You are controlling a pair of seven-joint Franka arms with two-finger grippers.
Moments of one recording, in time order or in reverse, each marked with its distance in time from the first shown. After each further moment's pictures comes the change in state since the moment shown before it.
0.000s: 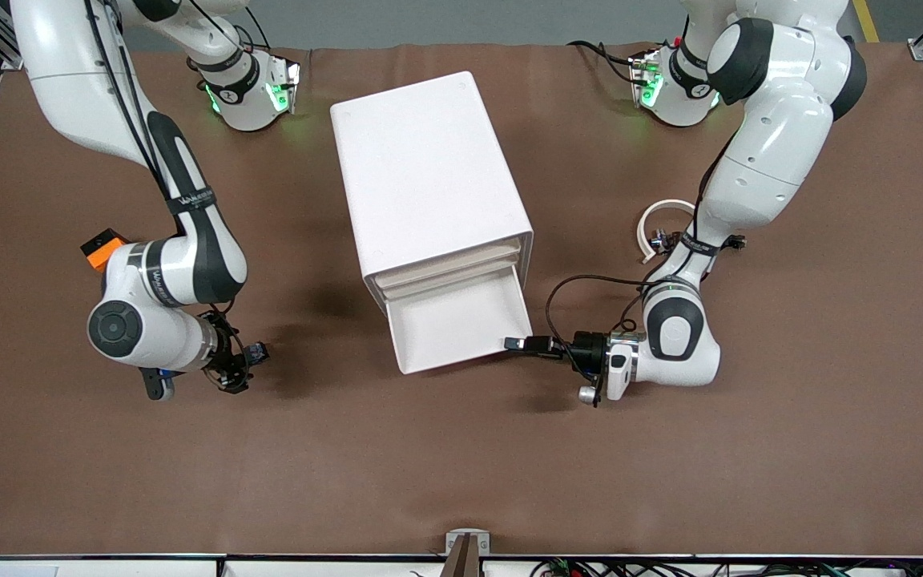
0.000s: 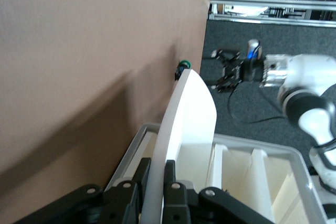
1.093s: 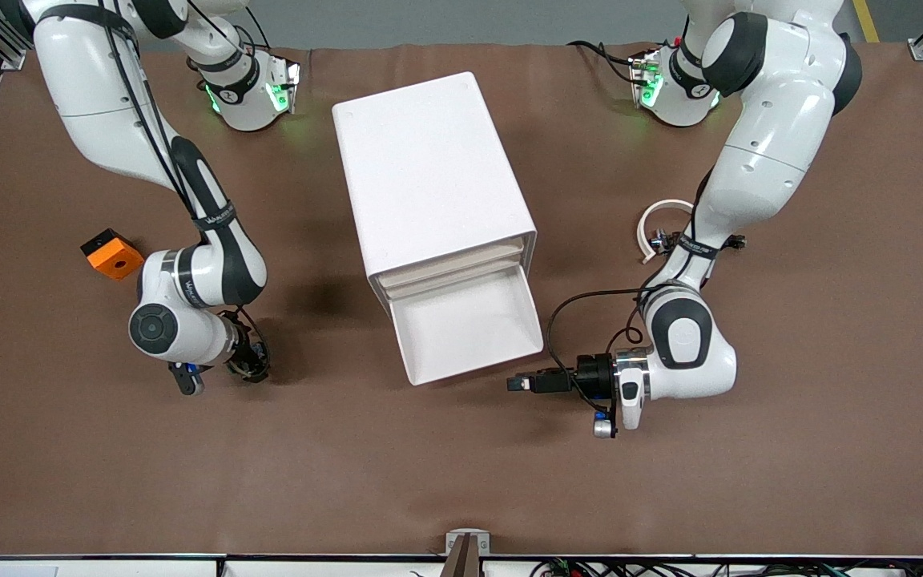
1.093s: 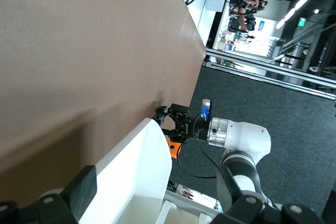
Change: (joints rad) left arm -0.030 -0.033 0.007 0.116 -0.018 0.125 -0.319; right arm 0.002 0.051 0.000 -0.090 -0.002 0.110 -0.140
